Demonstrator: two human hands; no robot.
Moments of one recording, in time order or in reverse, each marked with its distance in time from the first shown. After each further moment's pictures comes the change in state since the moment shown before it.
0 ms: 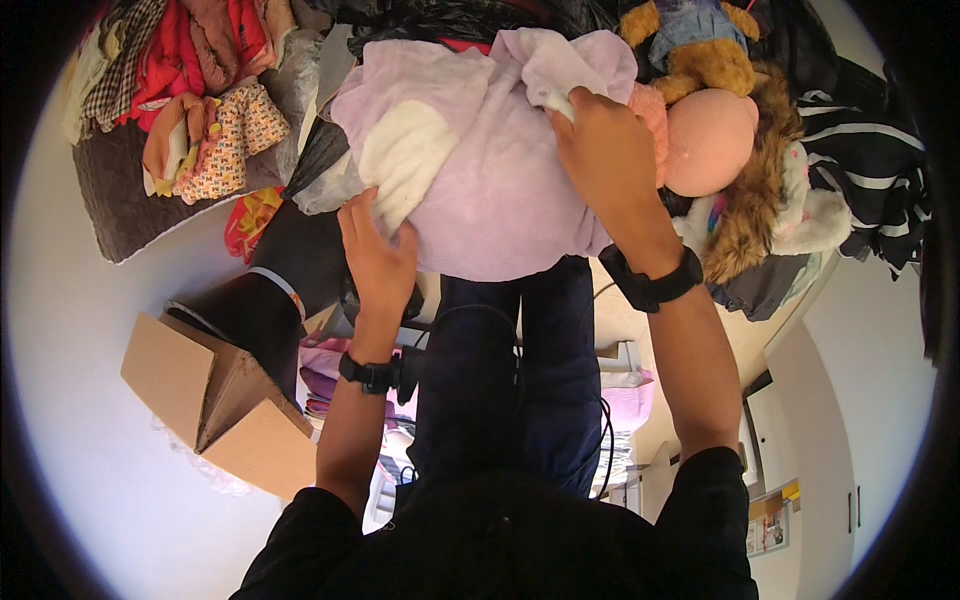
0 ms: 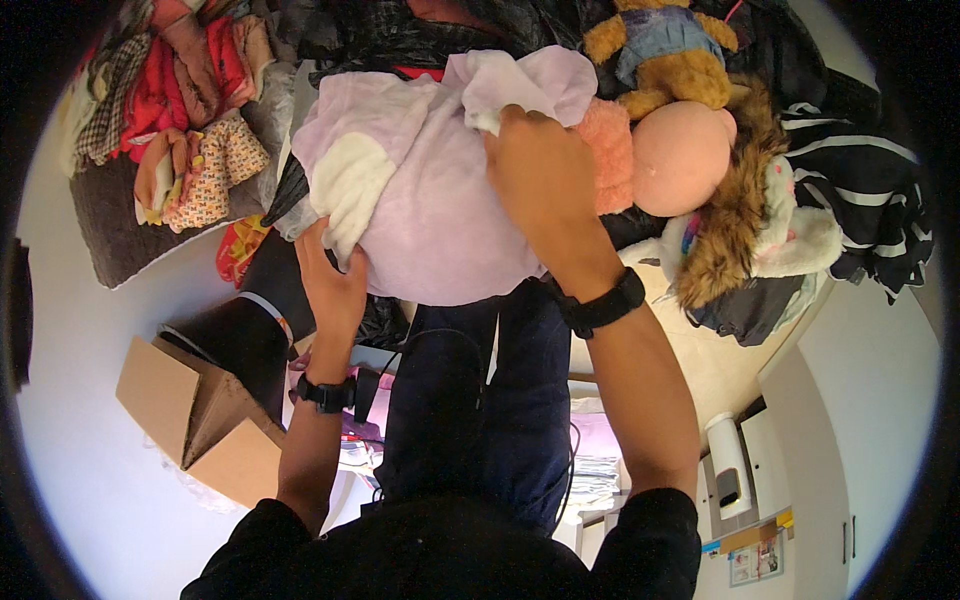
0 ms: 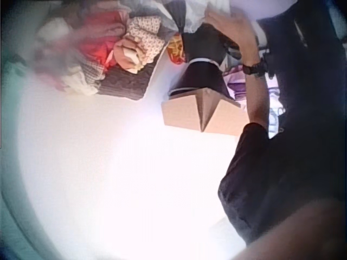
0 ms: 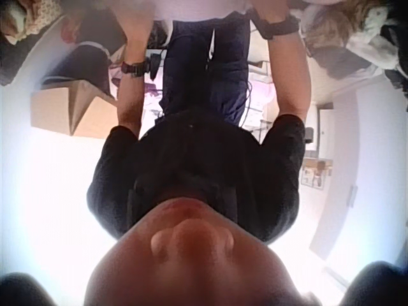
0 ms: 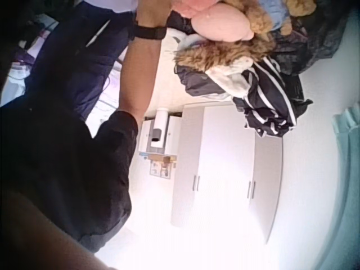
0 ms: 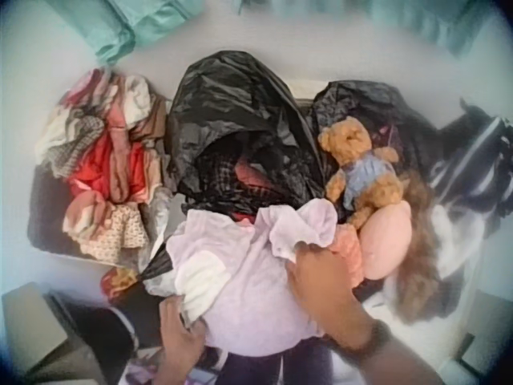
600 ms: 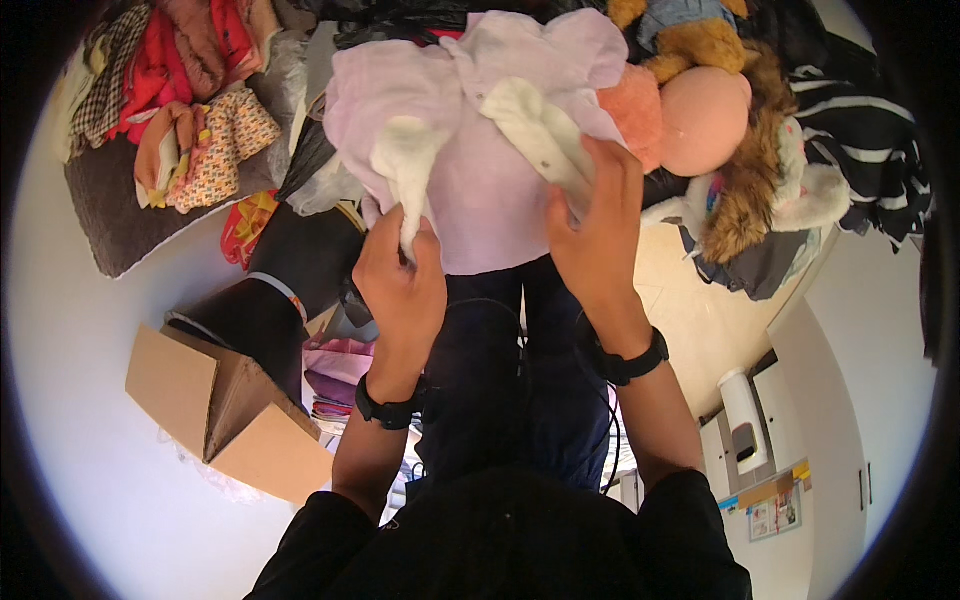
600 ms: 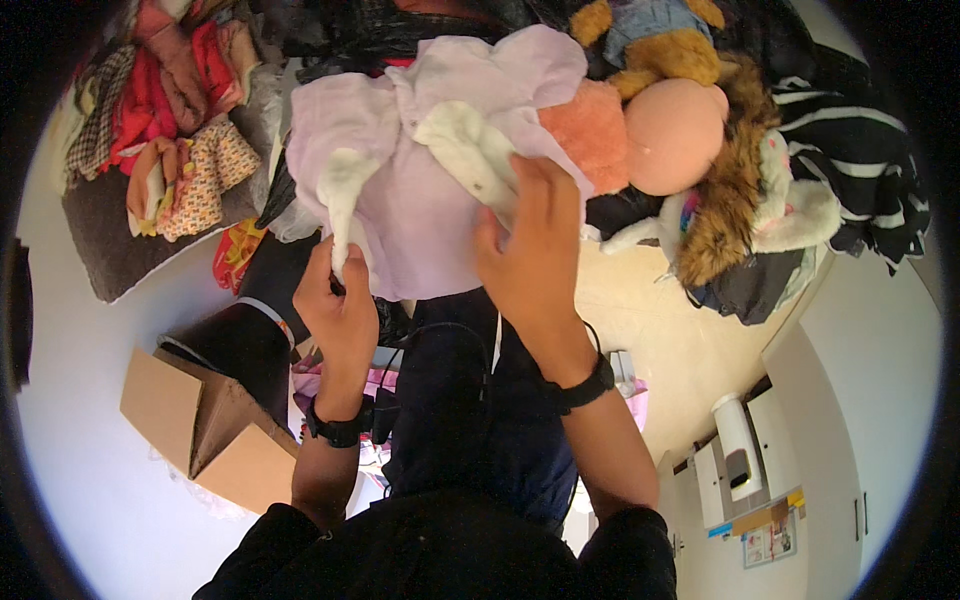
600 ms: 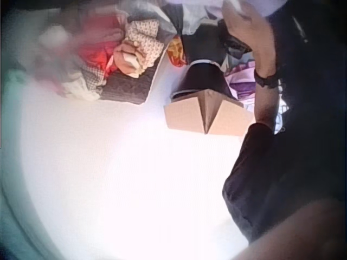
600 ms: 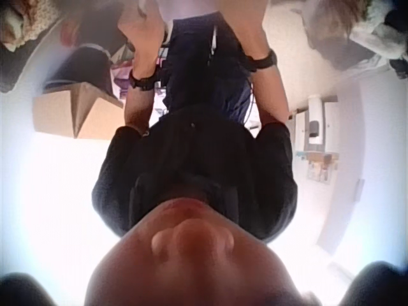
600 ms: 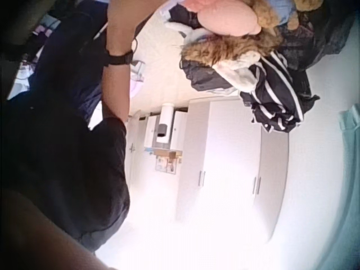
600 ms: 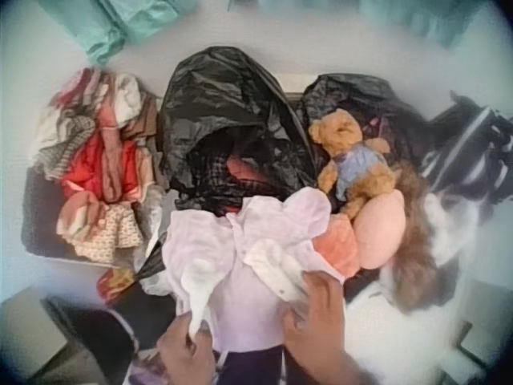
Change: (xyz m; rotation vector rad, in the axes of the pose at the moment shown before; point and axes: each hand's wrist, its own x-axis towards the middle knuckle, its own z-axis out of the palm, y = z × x) left_hand -0.012 0.063 -0.025 -0.246 0.009 -0.135; right_hand -0.086 -0.020 0.020 0.343 0.351 -0.071
